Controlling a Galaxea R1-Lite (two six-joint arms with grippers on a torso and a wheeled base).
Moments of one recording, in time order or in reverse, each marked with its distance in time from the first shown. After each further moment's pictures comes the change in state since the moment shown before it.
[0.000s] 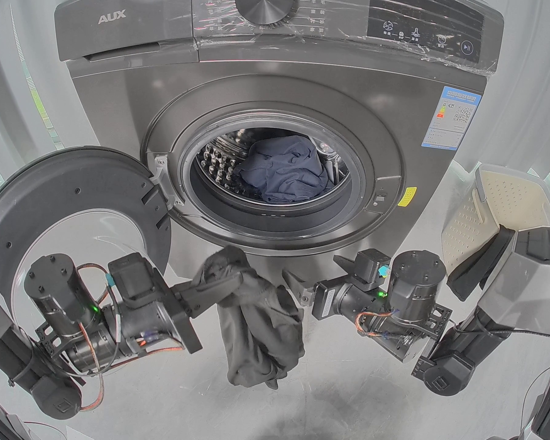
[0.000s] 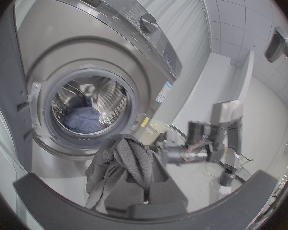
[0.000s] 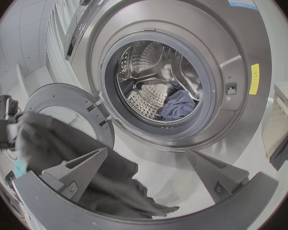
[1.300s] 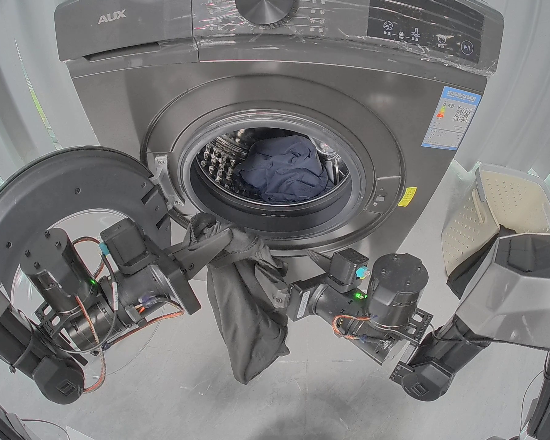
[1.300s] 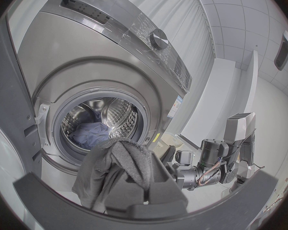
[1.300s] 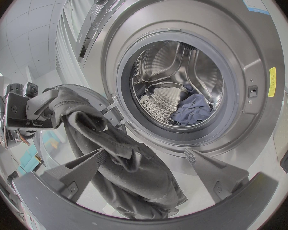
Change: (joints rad) left arm 0.040 0.006 -0.113 0.000 0.077 -0.007; right arm 0.056 0.060 -0.086 -0.054 0.029 -0.020
